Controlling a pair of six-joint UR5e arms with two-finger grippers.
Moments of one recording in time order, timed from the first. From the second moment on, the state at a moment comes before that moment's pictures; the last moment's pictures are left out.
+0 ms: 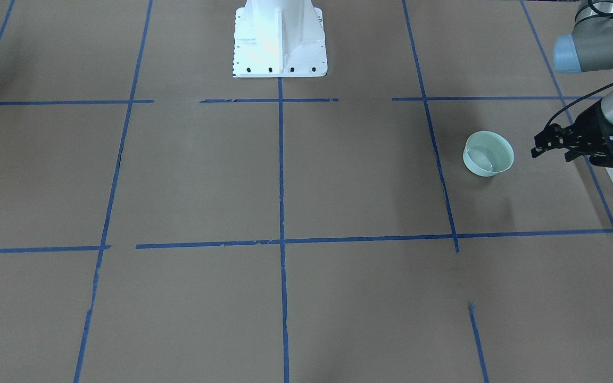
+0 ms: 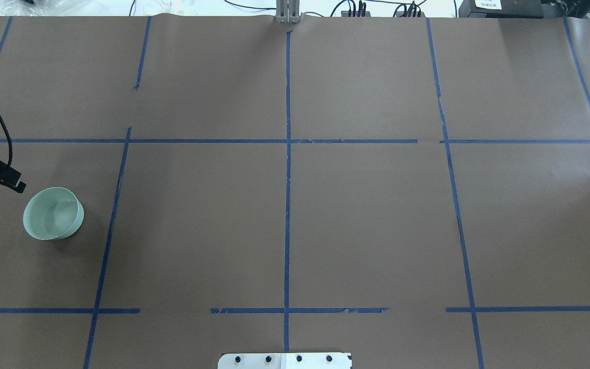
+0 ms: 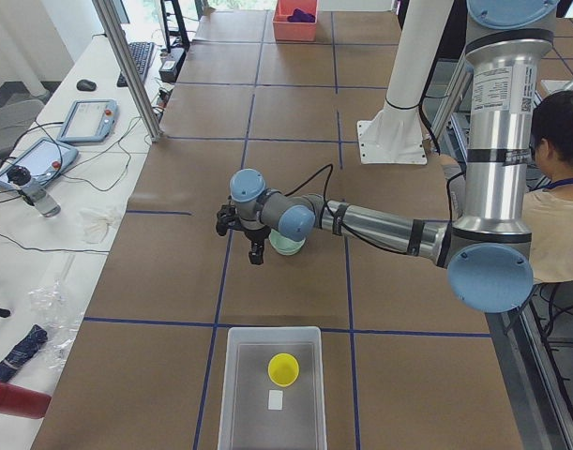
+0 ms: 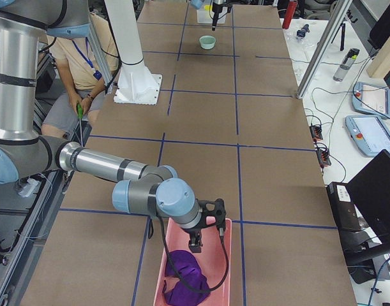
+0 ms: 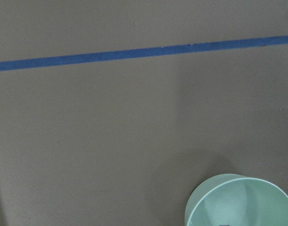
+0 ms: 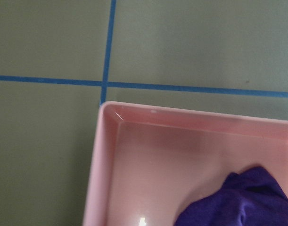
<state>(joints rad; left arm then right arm) -1.05 -1.56 -1.71 -1.89 -2.36 -0.51 1.77 -1.77 1.67 -1.37 2.41 -0.12</state>
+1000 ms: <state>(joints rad) -0.93 -1.57 -1.58 -2.05 -2.36 -0.58 1.63 -1.77 1.74 -1.33 2.41 0.04</state>
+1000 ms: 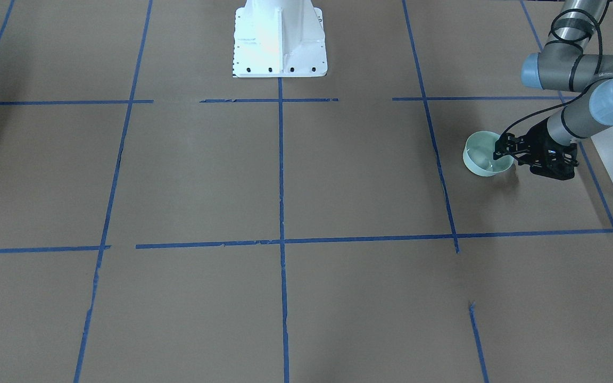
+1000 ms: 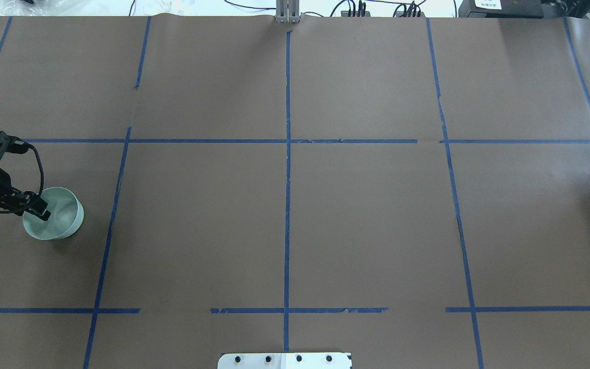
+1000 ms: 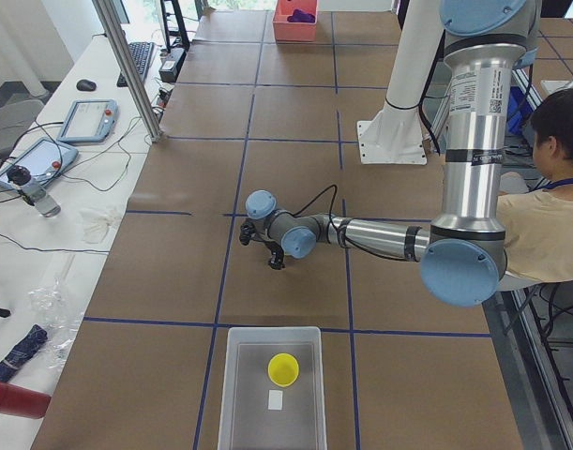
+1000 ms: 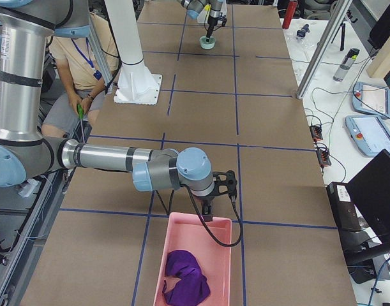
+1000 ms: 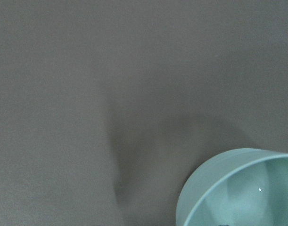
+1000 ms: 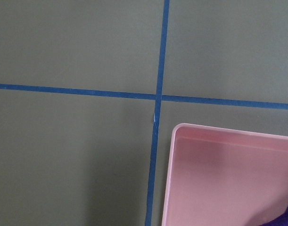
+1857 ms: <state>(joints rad) -1.00 -1.52 -1.79 -2.04 -2.37 -0.74 1.60 -1.77 1.73 -1.33 2.42 0.03</state>
